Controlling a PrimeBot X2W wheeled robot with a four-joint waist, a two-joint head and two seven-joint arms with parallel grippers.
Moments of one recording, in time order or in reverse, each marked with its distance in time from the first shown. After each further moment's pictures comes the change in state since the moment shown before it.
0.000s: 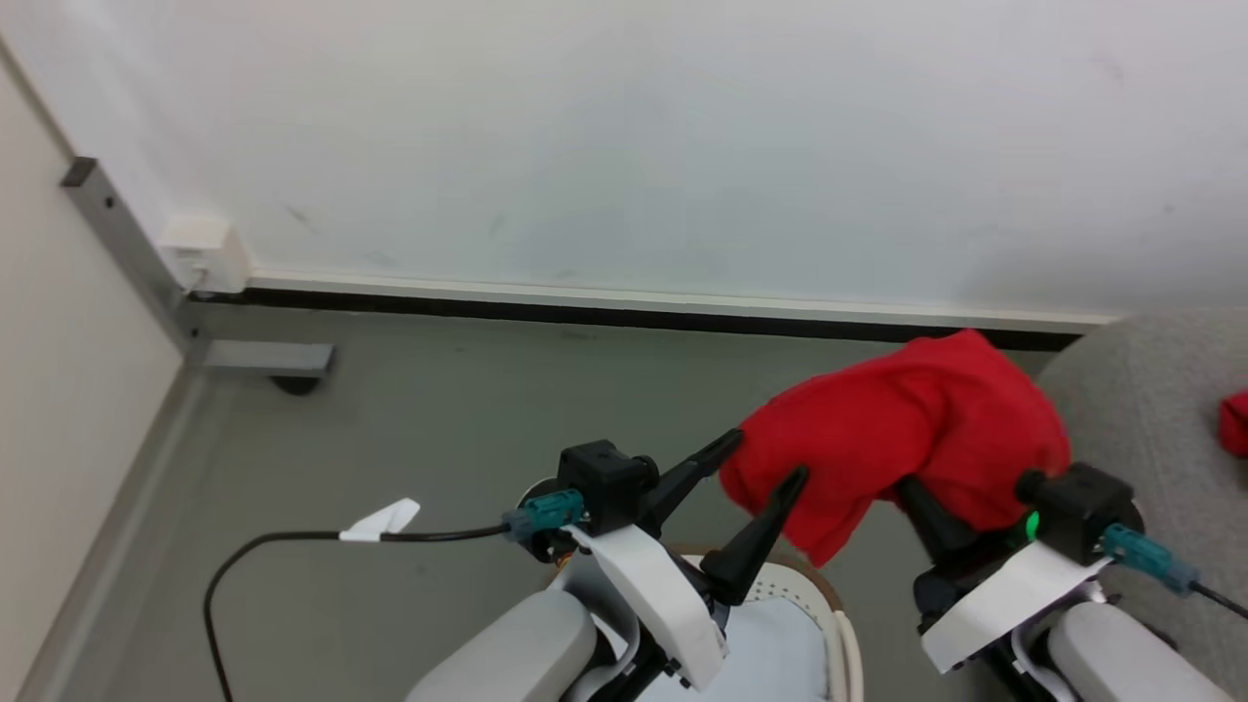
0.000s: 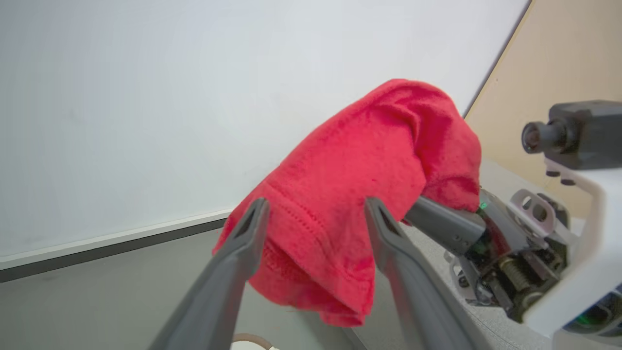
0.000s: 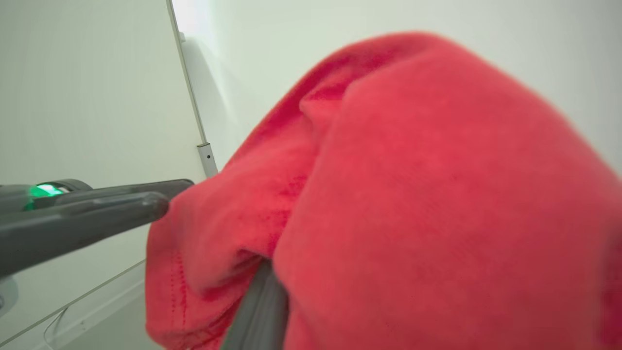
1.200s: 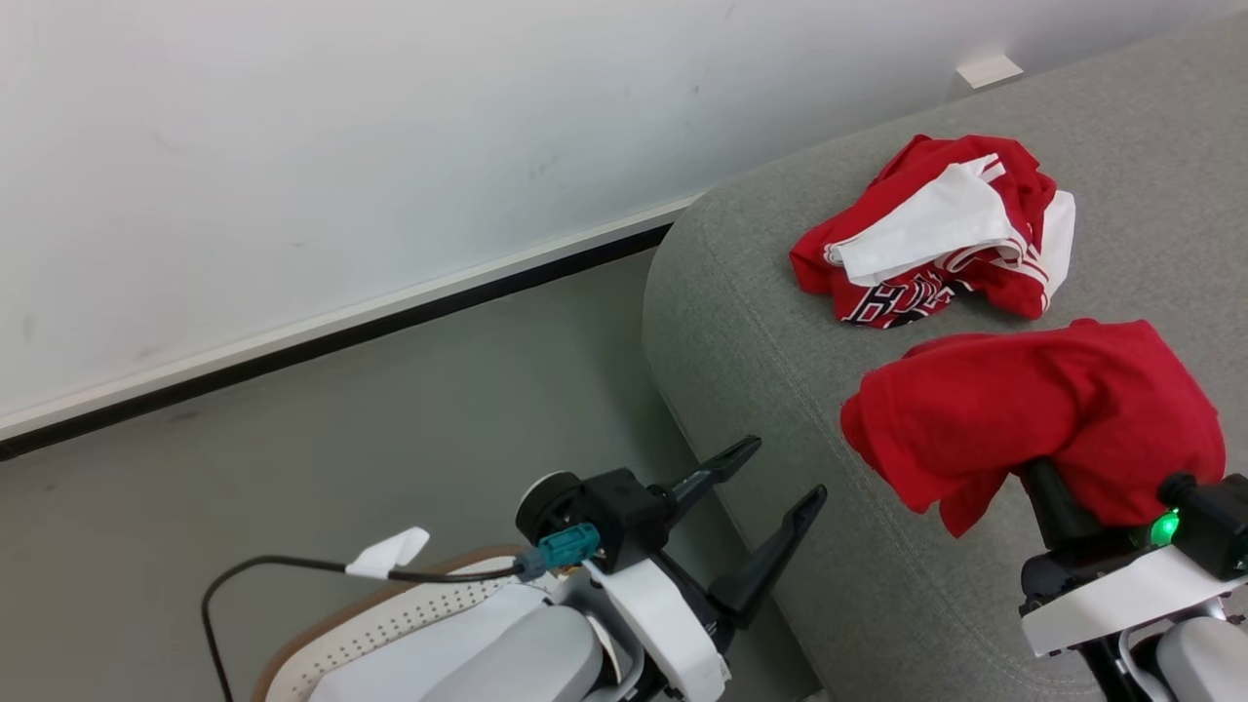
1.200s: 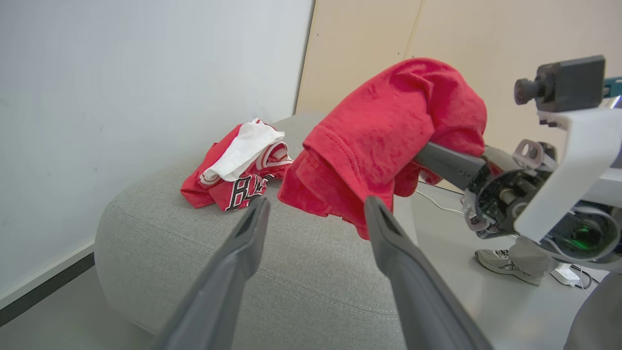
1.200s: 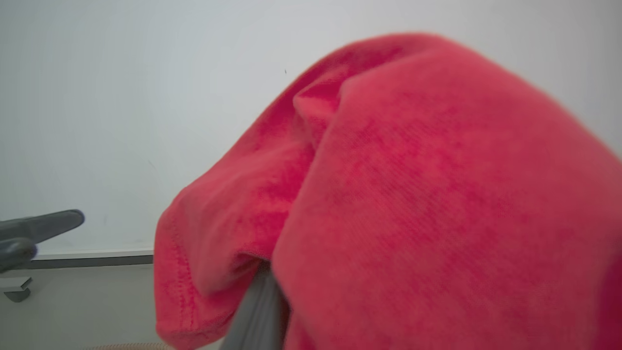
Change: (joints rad) left arm 0.016 0.019 -0.013 -0.038 0.157 -0.025 -0.058; right arm 0.136 -0.024 -0.290 -0.098 -0.079 0.000 0.000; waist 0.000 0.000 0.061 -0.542
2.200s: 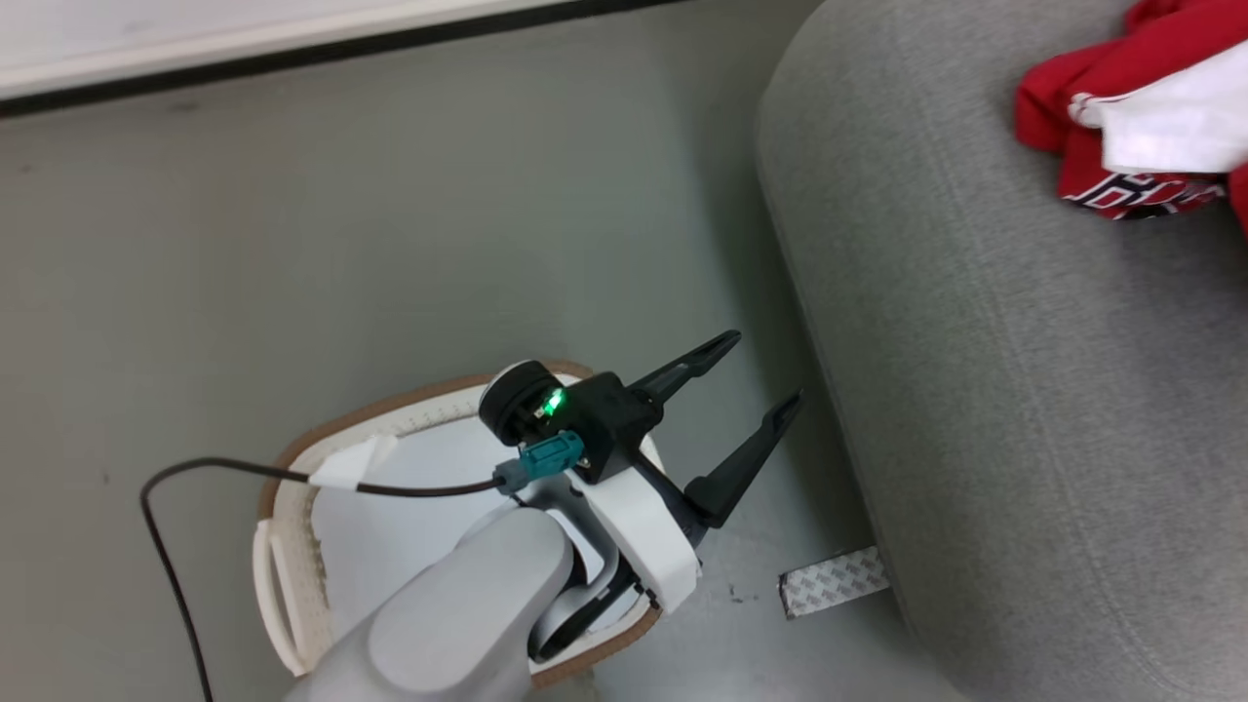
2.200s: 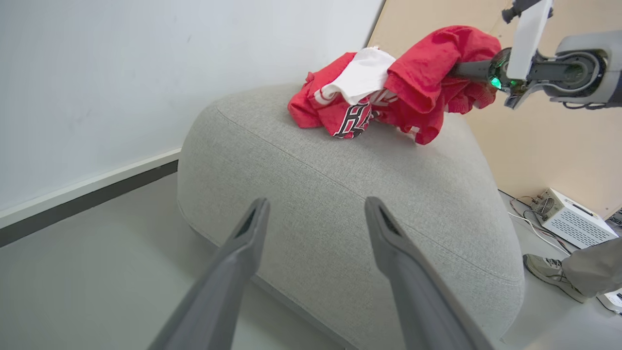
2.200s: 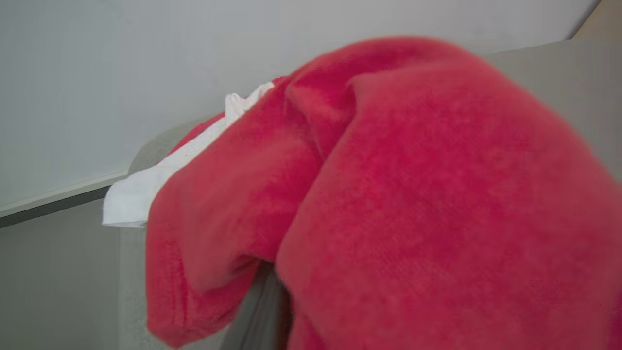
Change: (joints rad) left arm -0.148 0.061 0.009 -0.027 0.054 0.012 0.043; right arm -0.458 -0.371 0.026 0.413 0.487 0.000 0.295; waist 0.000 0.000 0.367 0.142
